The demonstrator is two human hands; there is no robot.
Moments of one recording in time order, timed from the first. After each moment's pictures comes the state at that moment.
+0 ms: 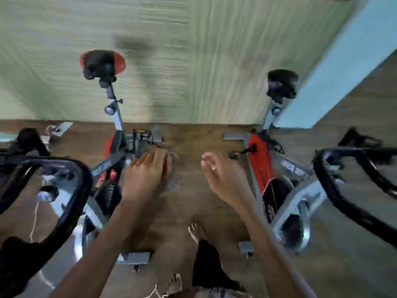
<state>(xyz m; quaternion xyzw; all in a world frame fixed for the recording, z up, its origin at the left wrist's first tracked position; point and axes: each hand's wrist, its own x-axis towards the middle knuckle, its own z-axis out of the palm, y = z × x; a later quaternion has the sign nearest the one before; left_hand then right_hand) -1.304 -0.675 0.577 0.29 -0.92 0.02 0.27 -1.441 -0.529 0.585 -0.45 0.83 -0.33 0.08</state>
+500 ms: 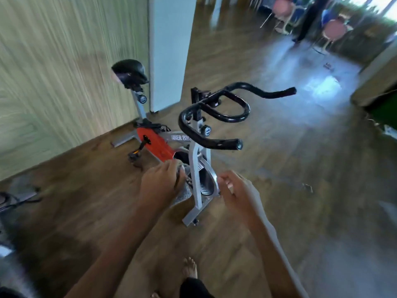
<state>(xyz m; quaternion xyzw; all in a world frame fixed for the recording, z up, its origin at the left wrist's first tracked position) -1.403 -0.495 0.586 -0.11 -0.94 -0.26 0.20 -1.367 -0.292 0.621 -0.02 0.96 -0.27 -0.04</state>
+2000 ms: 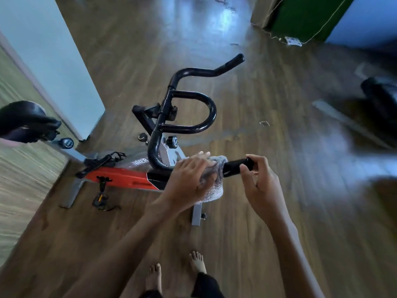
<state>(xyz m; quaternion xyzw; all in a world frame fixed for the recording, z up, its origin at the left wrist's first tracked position) -1.595 -0.463 0.571 -0.53 -0.78 -0.35 -0.02 -1.449 -0.336 0.623 0.34 0.86 -0.32 -0.22</state>
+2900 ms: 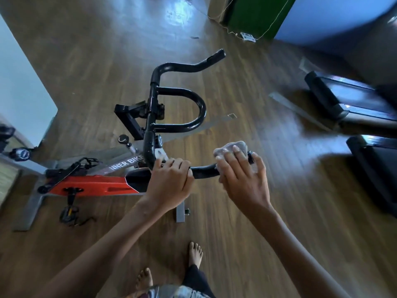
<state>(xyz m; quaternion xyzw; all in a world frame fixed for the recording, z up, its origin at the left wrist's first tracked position) -1.639 -0.496 0.559 -0.55 -0.81 -0.21 0.05 -1.477 -0.370 0.597 0.17 0.92 0.28 -0.24</state>
